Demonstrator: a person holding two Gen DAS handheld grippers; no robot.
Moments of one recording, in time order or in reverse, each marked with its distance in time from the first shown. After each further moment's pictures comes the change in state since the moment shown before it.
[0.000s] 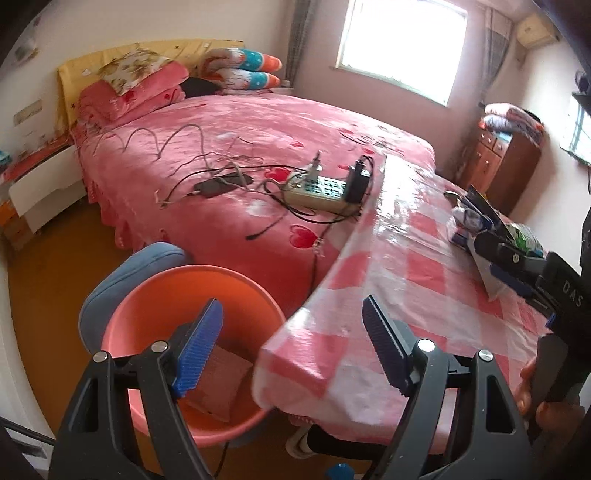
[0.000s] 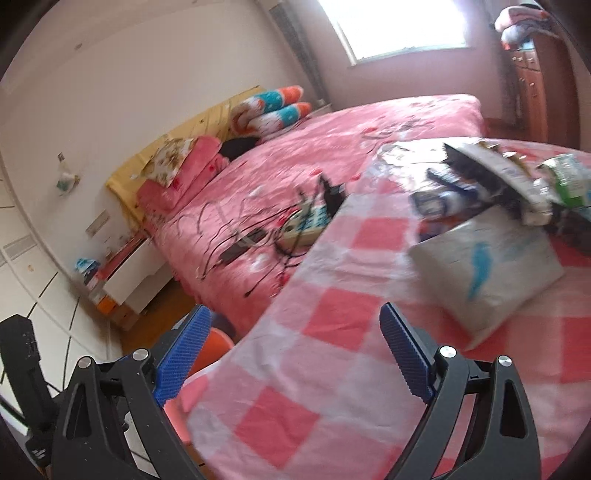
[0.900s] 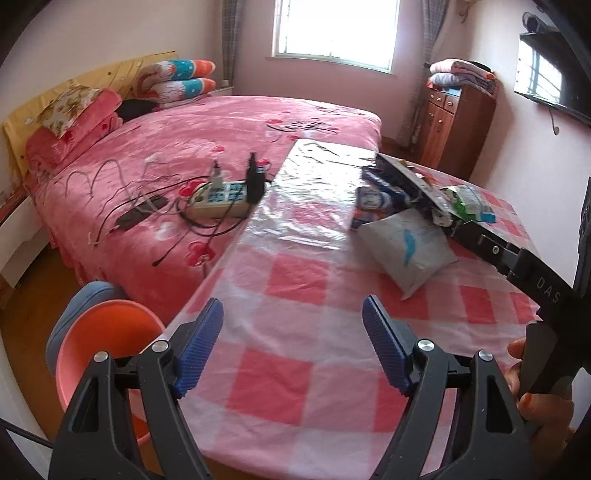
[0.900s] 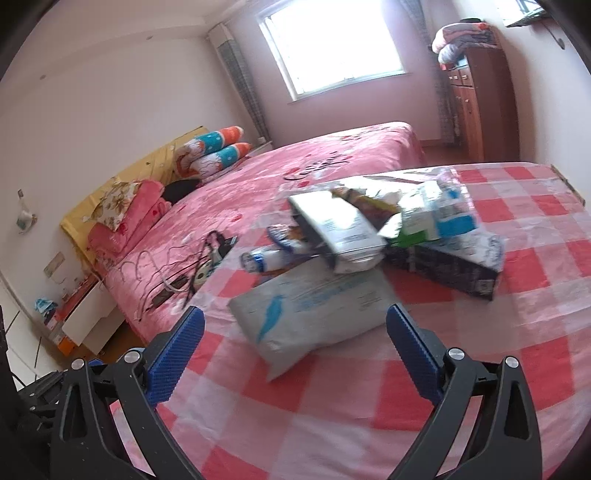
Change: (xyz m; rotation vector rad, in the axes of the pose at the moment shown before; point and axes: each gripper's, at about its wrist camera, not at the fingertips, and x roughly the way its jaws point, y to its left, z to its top) left arm 0.007 -0.141 0.012 0.200 0.033 -0.097; right arm -0.075 -0.108 0.011 0.074 -0.134 -0.199
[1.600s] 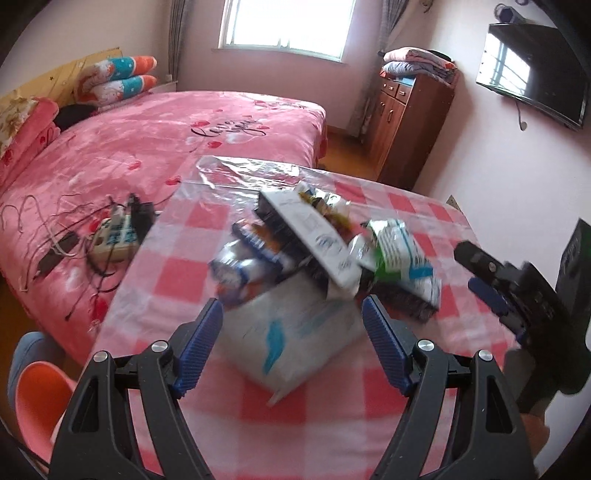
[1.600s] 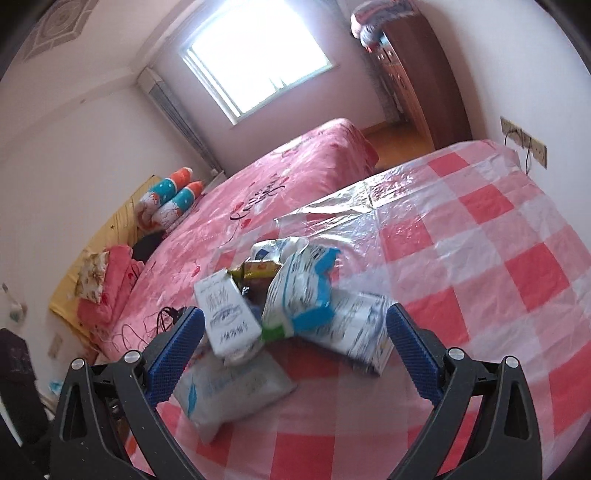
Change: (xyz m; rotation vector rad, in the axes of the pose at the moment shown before) left arm 0.061 -0.105 0.088 0.042 0.059 -0.184; right arm -0.003 -0.124 0.071 0.304 -0.006 -0.026
